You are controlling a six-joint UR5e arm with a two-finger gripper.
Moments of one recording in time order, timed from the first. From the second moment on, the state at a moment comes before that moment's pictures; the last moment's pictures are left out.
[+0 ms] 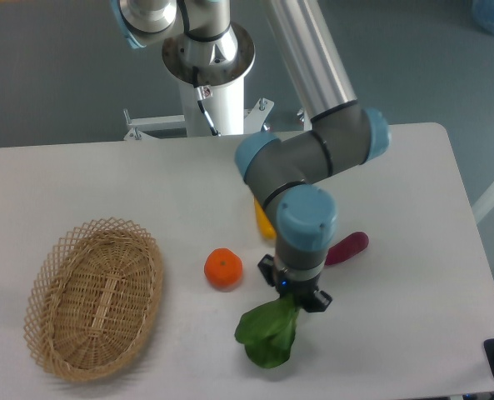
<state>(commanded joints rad) 2.48 -2.09 -1.45 -1.08 1.54 1.22</state>
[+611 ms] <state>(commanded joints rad) 2.58 -2.14 -1.31 -1.09 1.59 1.32</state>
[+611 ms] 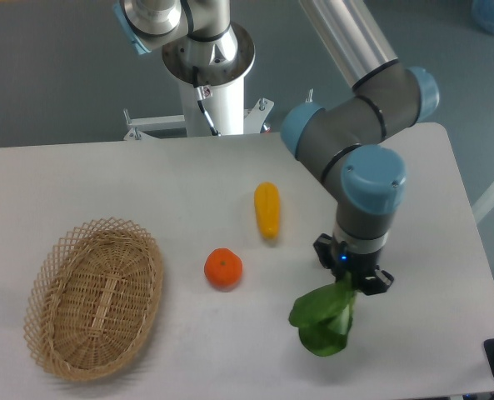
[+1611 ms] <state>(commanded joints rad) 2.64 -2.23 -1.12 -1.21 1.61 1.43</state>
